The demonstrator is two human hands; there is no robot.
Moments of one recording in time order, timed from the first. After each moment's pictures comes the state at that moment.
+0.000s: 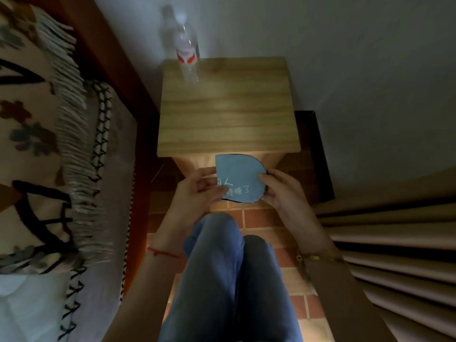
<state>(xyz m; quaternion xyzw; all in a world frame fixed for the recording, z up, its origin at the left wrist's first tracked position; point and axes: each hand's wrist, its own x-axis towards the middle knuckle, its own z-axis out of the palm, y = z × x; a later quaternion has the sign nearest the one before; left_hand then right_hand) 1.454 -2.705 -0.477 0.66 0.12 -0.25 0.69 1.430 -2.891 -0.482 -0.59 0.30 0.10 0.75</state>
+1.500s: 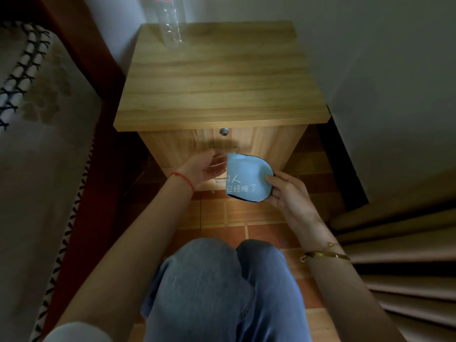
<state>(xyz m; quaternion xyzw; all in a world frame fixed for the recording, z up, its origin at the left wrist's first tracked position) 1.581 -2.752 -0.740 0.61 0.22 -0.34 0.69 1.442 -2.915 -0.707 -0.56 0.28 0.04 0.78</state>
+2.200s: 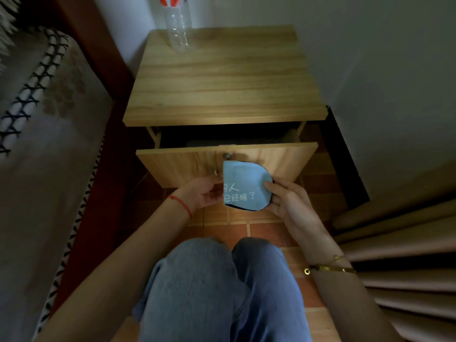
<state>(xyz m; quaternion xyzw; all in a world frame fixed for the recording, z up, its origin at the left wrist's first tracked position) 1.505 -2.740 -0.736 0.58 0.26 -0.38 0.68 1.408 -2.914 -0.710 -0.57 0.23 0.07 0.79</state>
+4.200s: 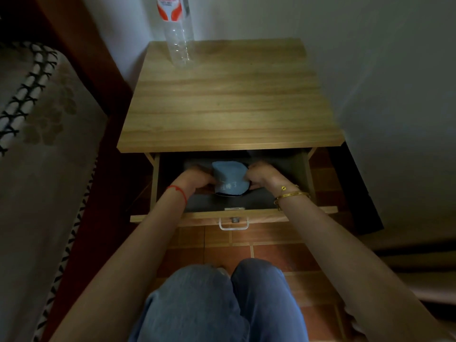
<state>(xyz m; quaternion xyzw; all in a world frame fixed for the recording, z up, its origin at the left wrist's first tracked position) 1.601 -2.735 -0.720 0.76 0.18 -0.36 0.51 1.602 -2.894 -0.759 -0.80 0.27 0.25 0.46</state>
